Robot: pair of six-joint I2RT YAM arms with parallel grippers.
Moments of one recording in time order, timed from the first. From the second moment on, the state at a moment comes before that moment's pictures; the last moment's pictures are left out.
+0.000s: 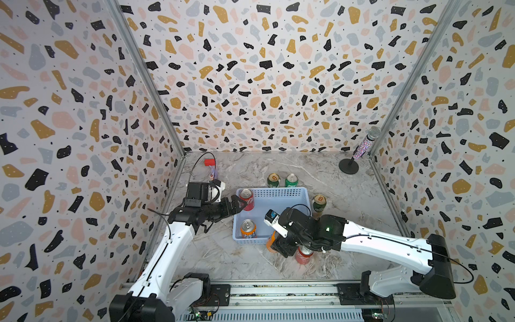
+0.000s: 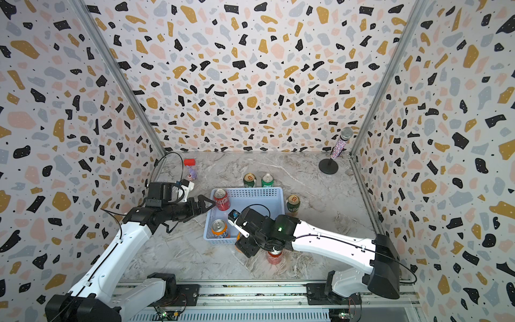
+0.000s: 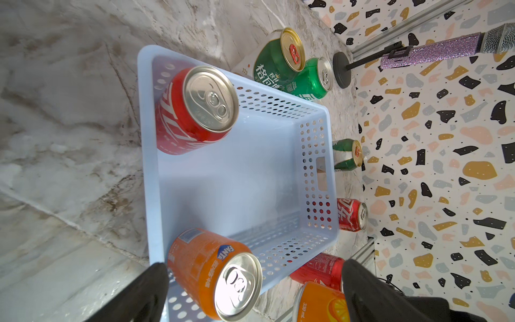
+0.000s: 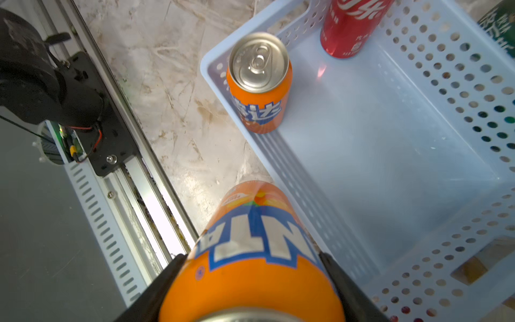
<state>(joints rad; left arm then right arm) -0.09 1.04 0.86 -0.67 0.61 -0.43 1.21 1.36 1.17 -0.76 0.03 0.20</state>
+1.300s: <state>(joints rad) -0.09 1.01 0.86 -0.69 0.51 -0.43 1.32 1.52 1.04 -0.68 0.16 0.27</state>
